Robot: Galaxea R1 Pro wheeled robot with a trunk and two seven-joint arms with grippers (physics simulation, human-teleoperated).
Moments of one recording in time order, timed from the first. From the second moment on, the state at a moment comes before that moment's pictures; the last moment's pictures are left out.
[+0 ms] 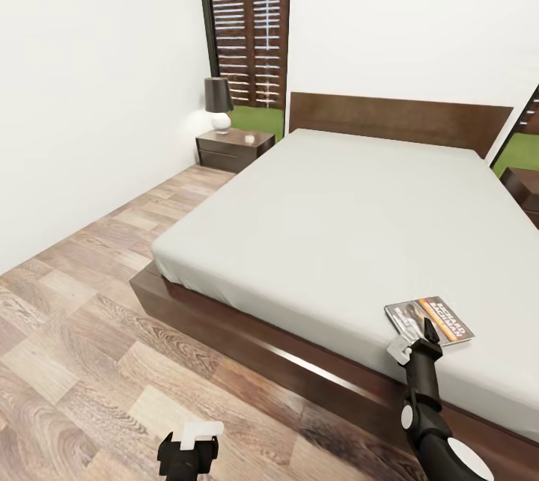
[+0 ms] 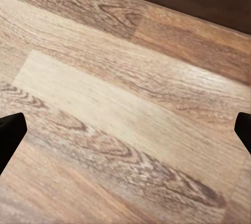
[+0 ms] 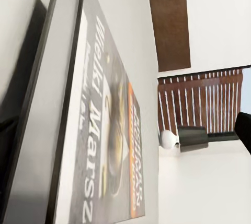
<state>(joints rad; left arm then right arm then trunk) -0.15 0.02 -0.50 -0.93 0.30 0.12 0.54 -0.34 -0.11 -0.01 -0.88 1.06 0.18 -0.54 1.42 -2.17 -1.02</state>
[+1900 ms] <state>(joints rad) -0.15 0.02 -0.50 -0.93 0.31 0.11 0.54 -0.34 -0.11 -0.01 -0.88 1.12 0.17 -0.51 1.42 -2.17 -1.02</state>
